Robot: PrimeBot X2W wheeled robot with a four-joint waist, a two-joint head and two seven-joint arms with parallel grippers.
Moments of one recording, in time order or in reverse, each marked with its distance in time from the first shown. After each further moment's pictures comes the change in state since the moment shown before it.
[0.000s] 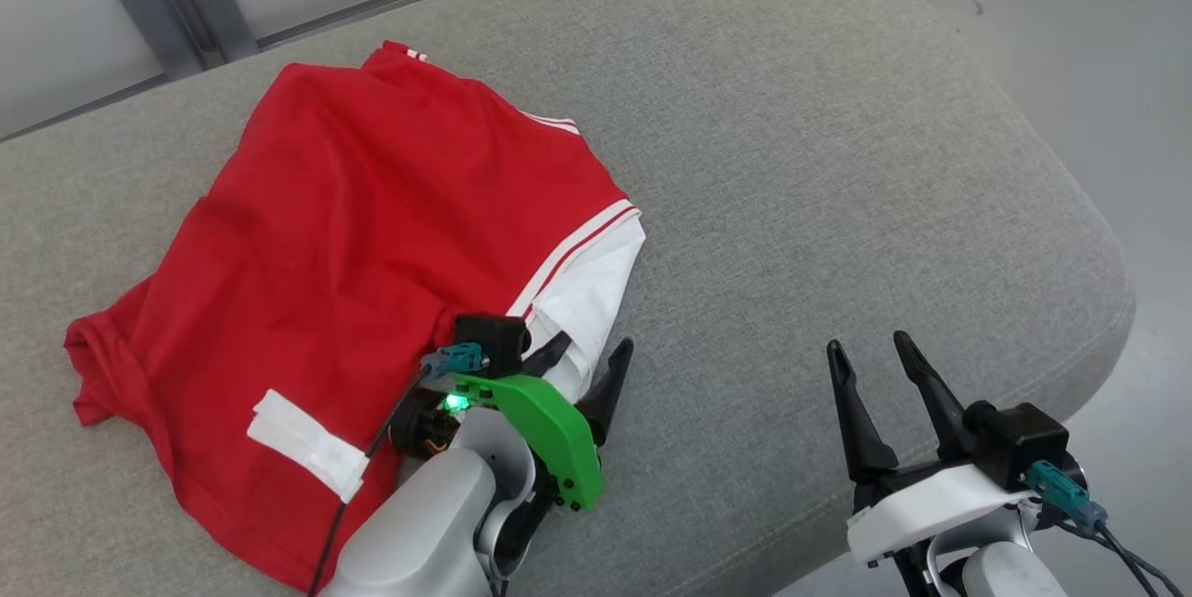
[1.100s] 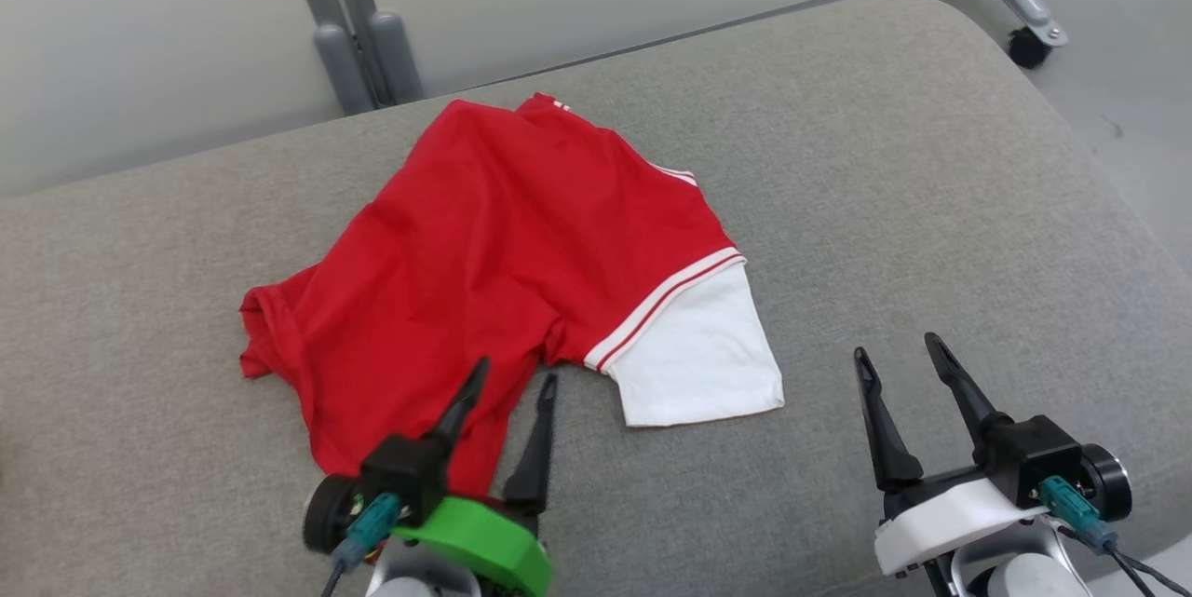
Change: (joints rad) left arm 0.302 0.121 0.094 -0.437 0.238 0.186 -0.216; right arm 0.039 -0.005 -0.055 -0.050 -0.159 0.000 0.000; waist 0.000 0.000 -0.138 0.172
